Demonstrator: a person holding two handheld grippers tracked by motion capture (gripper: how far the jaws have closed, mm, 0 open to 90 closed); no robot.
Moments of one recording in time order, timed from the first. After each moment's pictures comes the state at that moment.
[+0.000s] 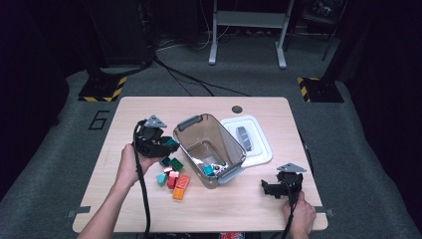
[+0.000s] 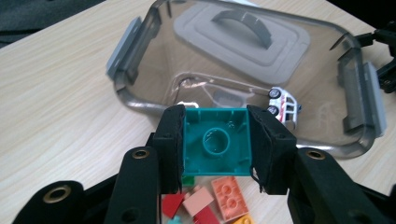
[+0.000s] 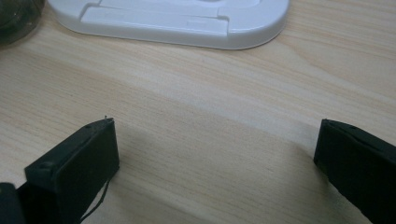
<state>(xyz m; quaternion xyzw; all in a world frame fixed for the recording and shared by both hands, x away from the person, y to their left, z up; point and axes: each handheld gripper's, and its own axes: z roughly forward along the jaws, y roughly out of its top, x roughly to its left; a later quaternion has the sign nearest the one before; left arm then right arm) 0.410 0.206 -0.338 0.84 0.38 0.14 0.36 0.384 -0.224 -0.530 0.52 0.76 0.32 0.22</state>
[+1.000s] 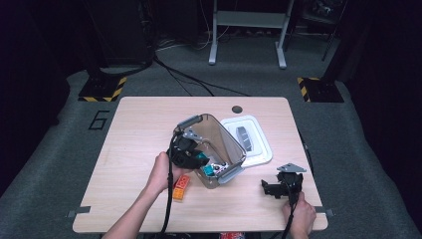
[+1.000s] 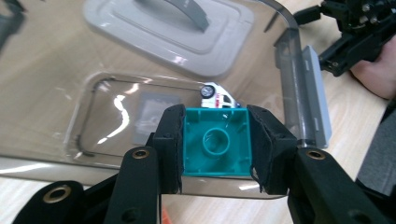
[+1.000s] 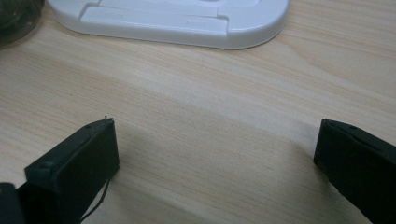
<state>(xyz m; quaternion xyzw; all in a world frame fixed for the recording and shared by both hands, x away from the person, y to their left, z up) 0.406 0.131 -0.378 0.87 0.33 0.07 0.35 0.384 -0.224 -0.530 0.52 0.76 0.32 0.22</state>
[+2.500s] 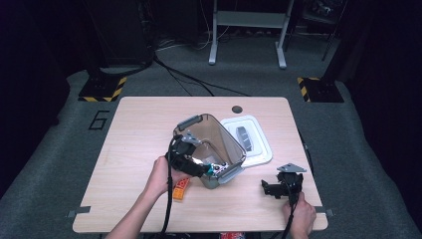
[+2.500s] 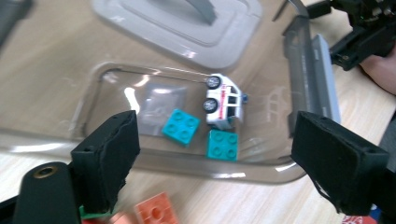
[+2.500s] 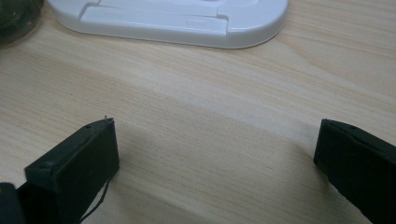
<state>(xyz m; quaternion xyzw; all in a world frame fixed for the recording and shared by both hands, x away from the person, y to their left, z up) 0.399 0.146 -0.378 0.87 0.35 0.09 0.35 0.383 -0.224 -0.530 0.52 0.76 0.32 0.22</state>
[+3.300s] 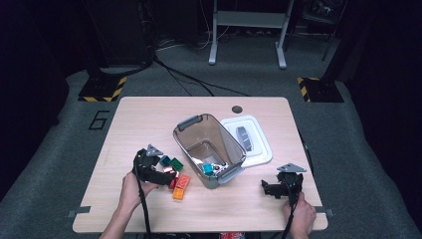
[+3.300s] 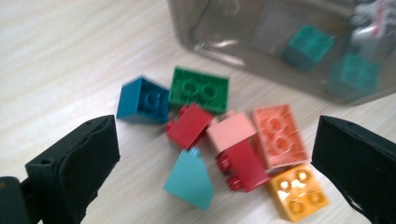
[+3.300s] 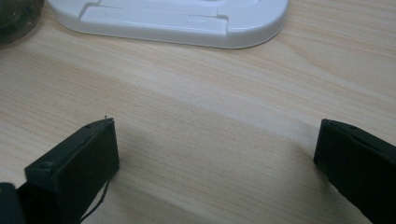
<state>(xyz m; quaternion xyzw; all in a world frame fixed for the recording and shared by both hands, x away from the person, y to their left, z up) 0.392 0.238 -0.455 0.83 0.45 0.15 0.30 0.383 -0.224 -0.530 0.52 0.76 0.32 0.22</state>
